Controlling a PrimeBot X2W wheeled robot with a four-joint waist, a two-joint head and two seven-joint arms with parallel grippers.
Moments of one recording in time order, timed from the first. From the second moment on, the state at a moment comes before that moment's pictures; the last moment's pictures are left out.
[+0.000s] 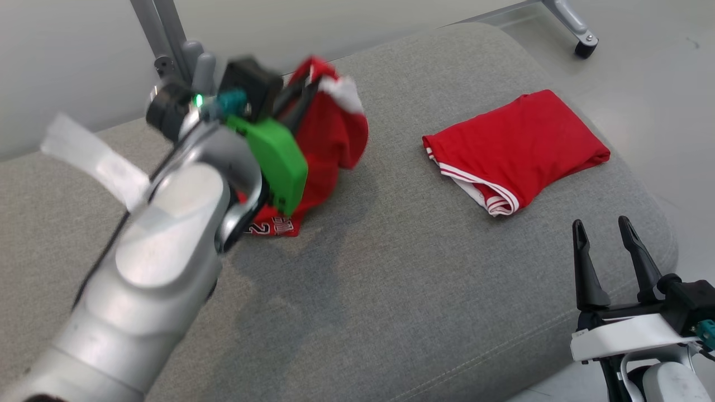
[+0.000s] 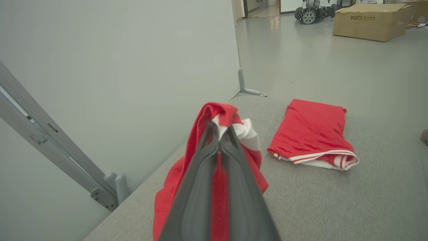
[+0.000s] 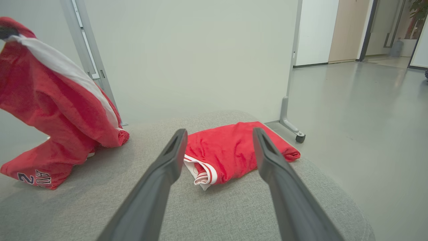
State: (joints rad) left arm -0.92 0.24 -0.74 0.49 -0.52 -0.11 0.07; right arm -0.01 -0.10 -0.05 0.03 0.17 0.13 -0.26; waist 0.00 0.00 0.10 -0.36
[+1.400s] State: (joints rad) left arm -0.03 0.37 -0.42 0.35 -0.92 0.17 -0.21; right arm 0.07 -0.15 -0.09 0.02 0.16 0.13 -0.26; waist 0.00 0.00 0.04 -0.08
